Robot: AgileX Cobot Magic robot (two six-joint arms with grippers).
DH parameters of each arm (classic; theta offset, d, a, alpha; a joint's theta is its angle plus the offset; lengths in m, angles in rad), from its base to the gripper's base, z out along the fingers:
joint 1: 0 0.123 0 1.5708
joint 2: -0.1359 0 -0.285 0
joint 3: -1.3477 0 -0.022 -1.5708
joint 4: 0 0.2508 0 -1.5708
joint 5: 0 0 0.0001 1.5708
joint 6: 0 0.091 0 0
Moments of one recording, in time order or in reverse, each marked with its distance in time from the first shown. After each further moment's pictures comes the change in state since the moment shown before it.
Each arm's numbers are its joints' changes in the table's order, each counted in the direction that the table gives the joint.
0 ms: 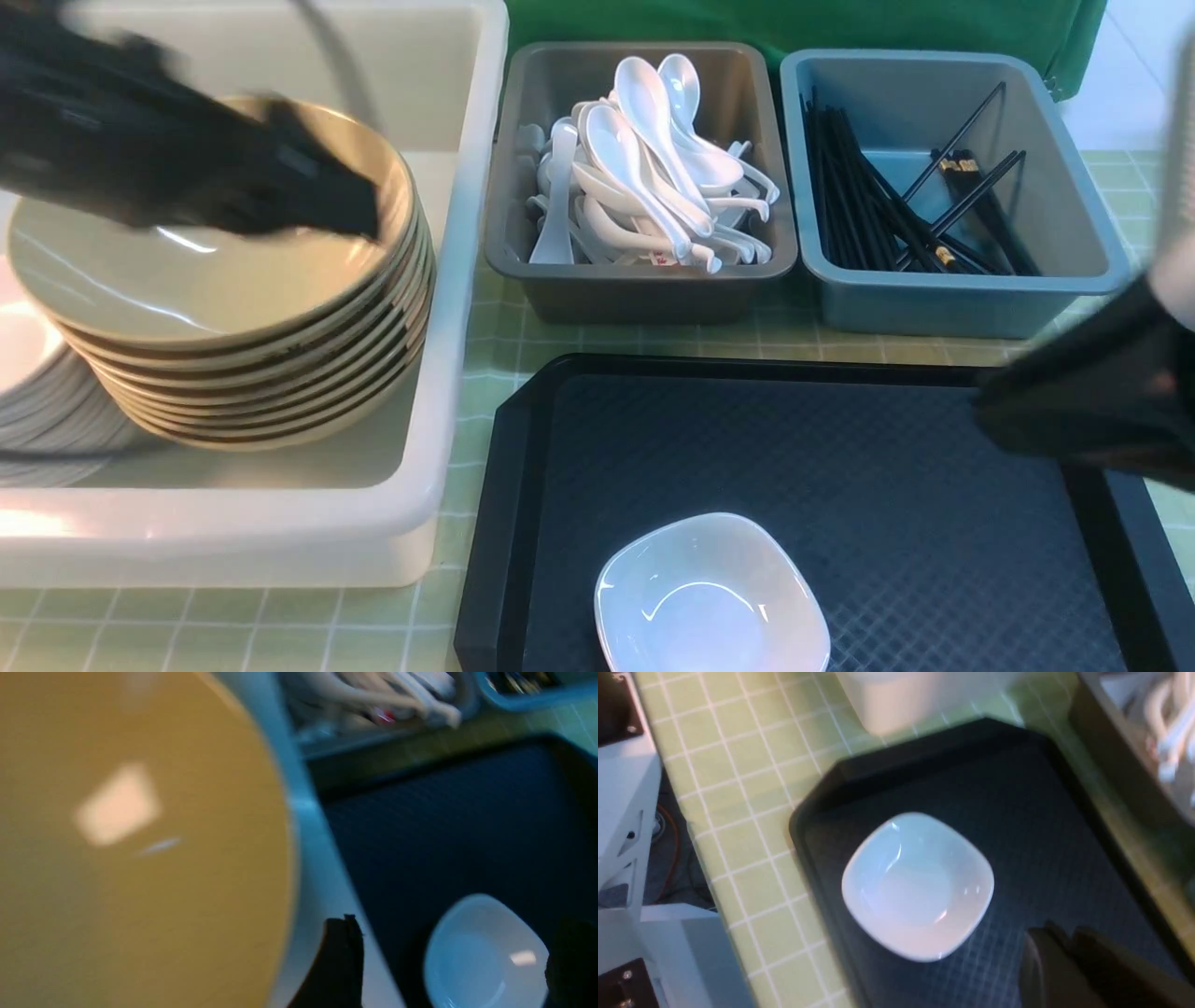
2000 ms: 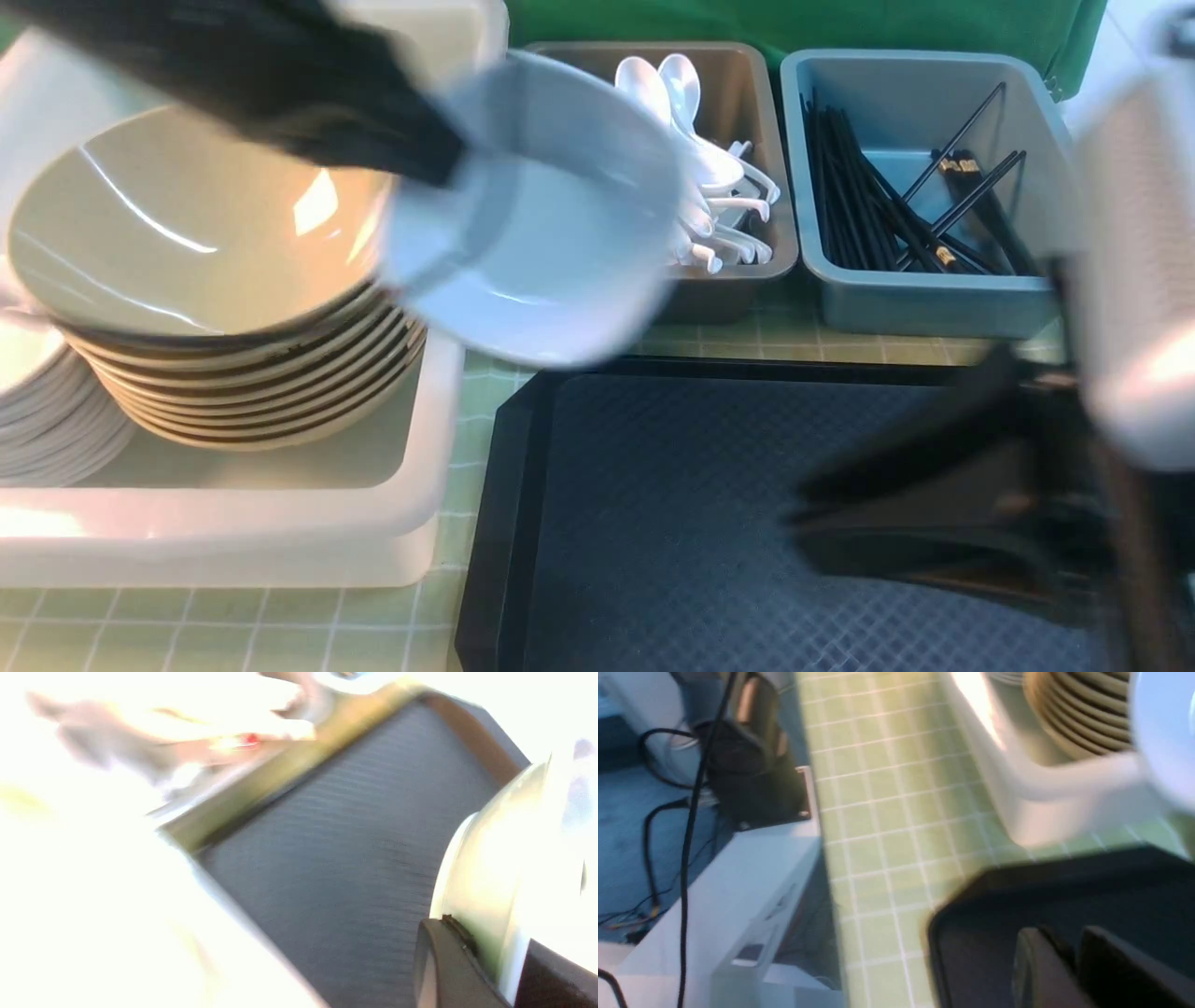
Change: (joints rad) right arm 0.065 -0.113 -0.025 0.448 -0.138 -0.377; left arm 0.062 -0.011 0.209 -0.038 0.187 0.041
